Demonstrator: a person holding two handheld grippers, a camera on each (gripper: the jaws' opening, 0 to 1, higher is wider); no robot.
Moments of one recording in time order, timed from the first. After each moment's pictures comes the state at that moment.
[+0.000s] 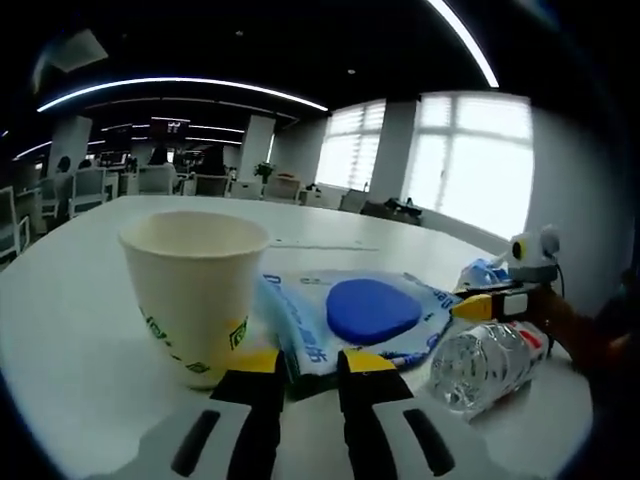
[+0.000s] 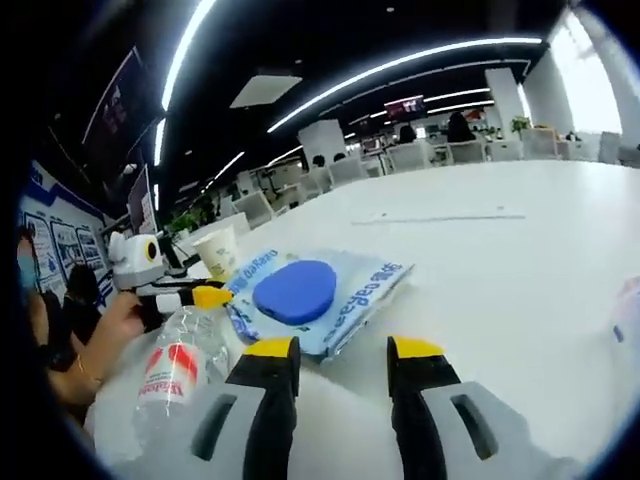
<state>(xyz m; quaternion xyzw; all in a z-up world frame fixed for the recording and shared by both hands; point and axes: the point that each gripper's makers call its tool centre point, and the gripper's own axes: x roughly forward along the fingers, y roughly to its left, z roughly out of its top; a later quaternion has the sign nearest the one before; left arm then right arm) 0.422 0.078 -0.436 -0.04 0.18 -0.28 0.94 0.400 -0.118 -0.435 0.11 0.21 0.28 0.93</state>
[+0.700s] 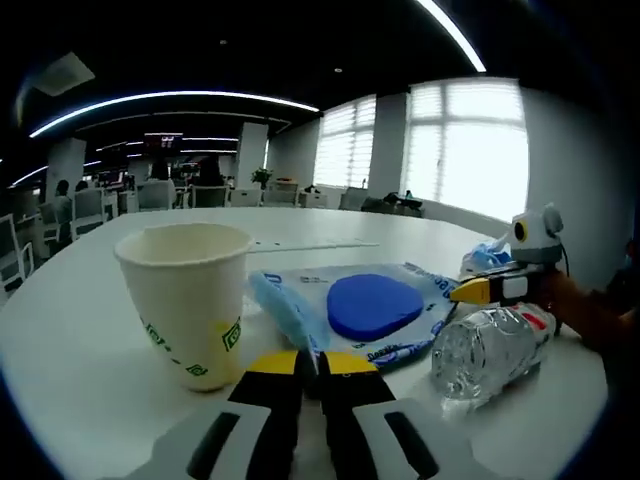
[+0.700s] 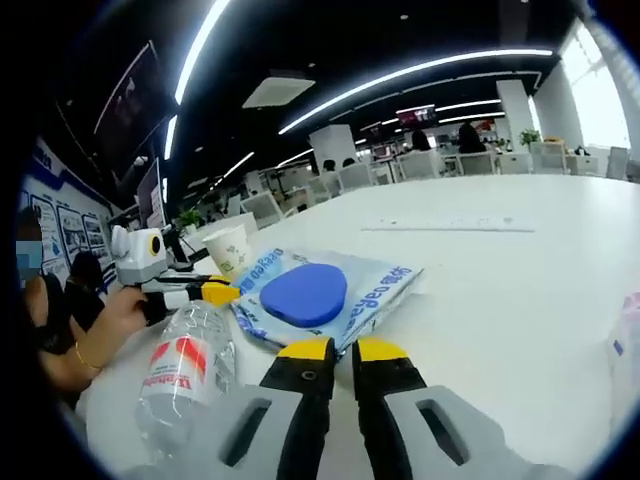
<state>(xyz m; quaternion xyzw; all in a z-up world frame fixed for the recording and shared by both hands) 0.421 0.078 -0.431 0.00 0.16 -0.28 0.95 0.390 -0.111 -0.433 0.06 0.19 0.30 0.93</state>
